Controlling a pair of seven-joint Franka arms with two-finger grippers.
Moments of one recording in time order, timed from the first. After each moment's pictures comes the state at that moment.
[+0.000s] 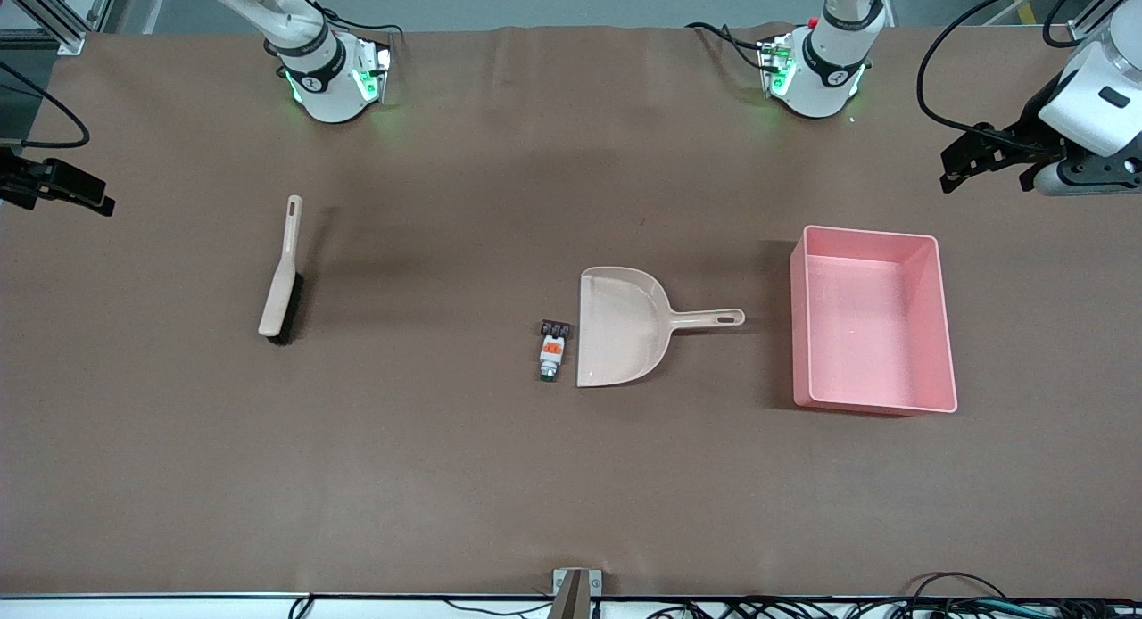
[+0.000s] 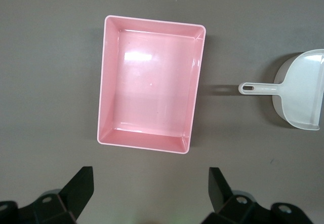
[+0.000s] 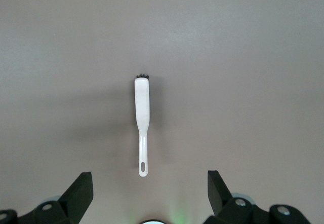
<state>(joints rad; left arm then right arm) 0.06 -0.15 -0.15 -1.76 -0.02 1.61 -0.09 -0.01 -0.01 -0.10 -1.59 -0.04 1.49 -0.02</state>
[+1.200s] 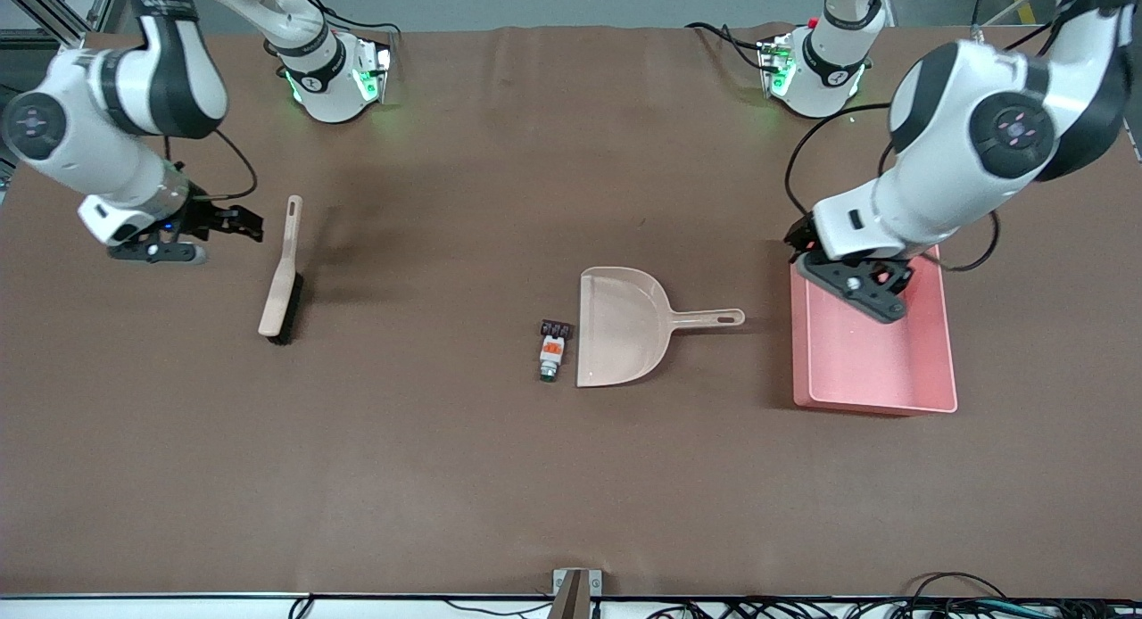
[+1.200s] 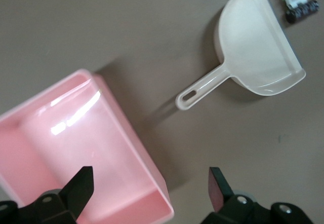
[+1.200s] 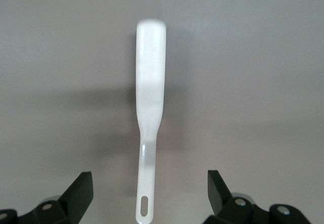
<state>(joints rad) 0.02 0.16 -0.37 -1.82 -0.01 1.96 0.35 0.01 -0.17 -0.09 -2.52 -0.03 2.26 -0.02</state>
